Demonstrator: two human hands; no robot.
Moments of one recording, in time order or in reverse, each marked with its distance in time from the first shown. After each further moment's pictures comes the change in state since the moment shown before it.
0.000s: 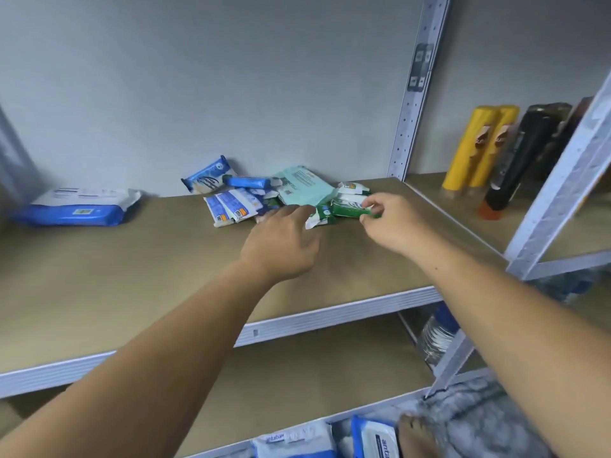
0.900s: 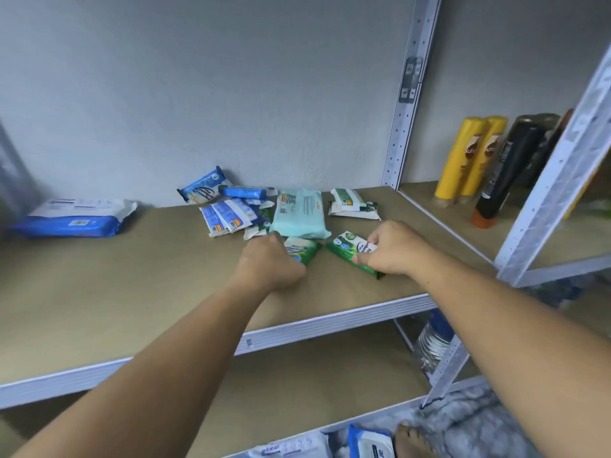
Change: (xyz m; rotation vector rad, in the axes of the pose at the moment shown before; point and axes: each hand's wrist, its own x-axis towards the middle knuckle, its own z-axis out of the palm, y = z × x) left_hand 0.000 0.004 0.000 -0.023 -0.113 -0.361; right_hand -0.008 0.014 -0.012 -0.442 -0.170 0.041
